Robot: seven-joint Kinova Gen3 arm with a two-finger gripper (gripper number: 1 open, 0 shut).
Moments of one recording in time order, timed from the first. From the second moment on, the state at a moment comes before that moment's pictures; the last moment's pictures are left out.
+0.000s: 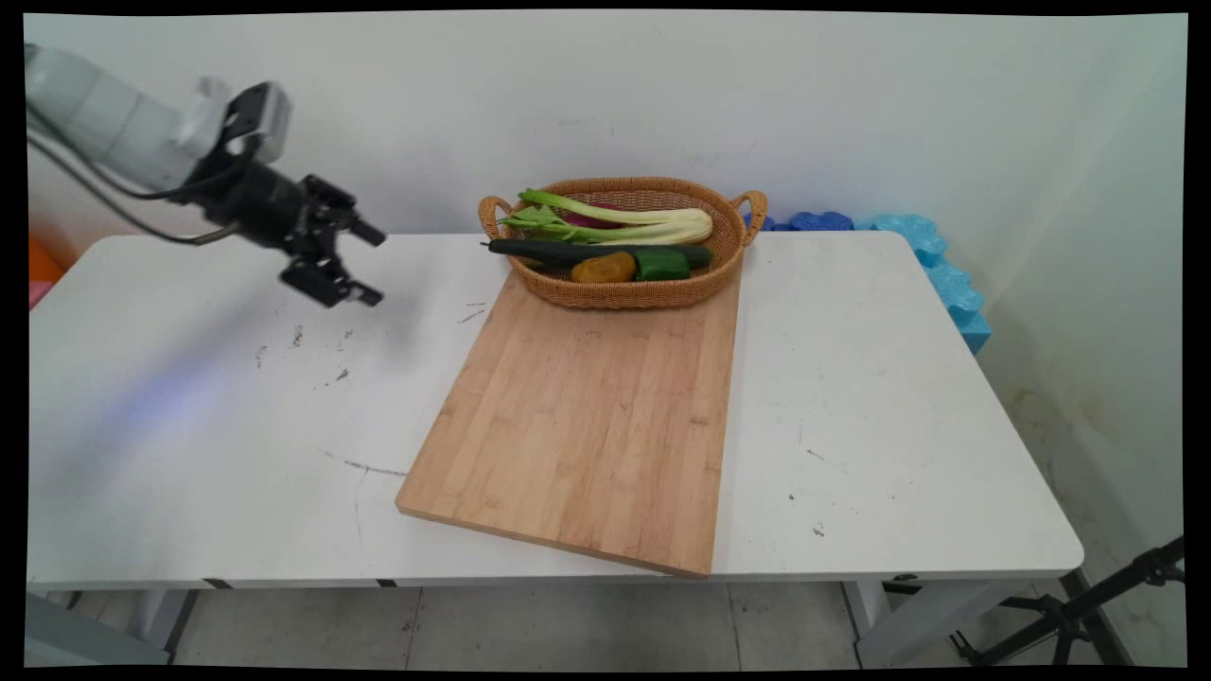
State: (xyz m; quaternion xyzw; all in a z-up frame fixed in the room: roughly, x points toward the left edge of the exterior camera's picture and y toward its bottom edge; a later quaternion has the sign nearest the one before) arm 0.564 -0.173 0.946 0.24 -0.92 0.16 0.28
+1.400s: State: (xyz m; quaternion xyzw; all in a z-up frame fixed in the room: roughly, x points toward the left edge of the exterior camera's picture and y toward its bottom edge) arm 0.423 -0.329 0.912 0.18 -0.93 0.24 0.22
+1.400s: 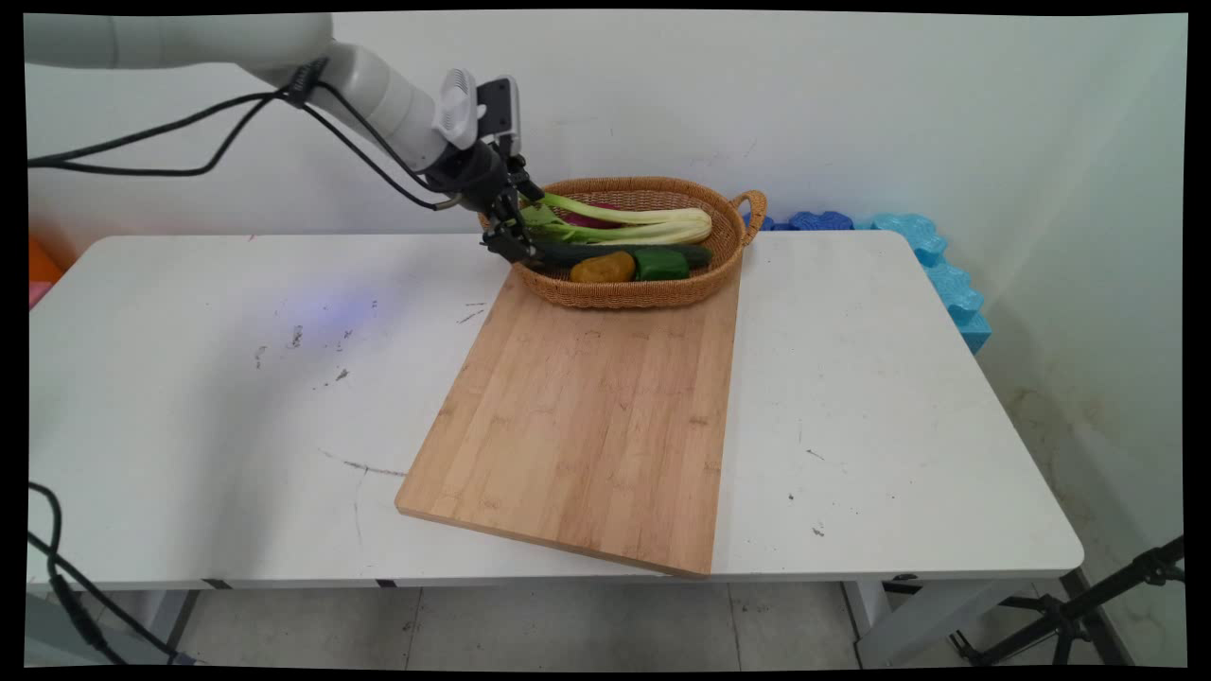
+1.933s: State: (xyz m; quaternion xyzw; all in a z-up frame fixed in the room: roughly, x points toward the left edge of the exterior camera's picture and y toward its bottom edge) arm 0.414 -0.358 0.885 0.17 -0.94 0.24 0.20
